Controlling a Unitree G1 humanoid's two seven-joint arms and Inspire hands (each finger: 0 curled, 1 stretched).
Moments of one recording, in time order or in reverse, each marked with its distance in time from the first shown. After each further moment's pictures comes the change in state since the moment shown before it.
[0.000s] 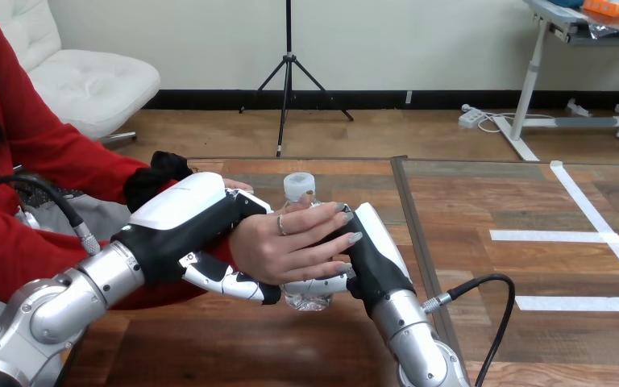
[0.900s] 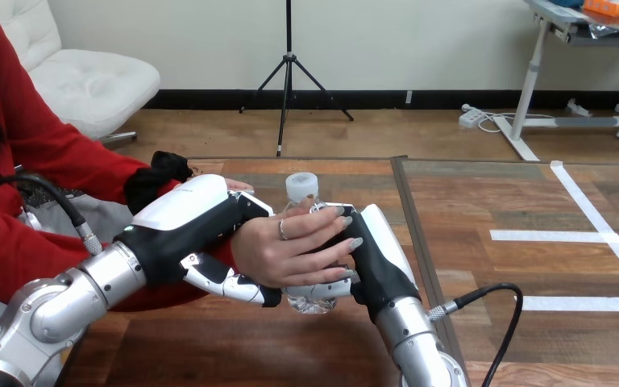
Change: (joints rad) left arm 0.000 -0.003 0.001 0.000 -0.032 -0.001 -0.046; right arm 0.086 -0.006 0.013 -0.132 -0.021 0.005 -0.028
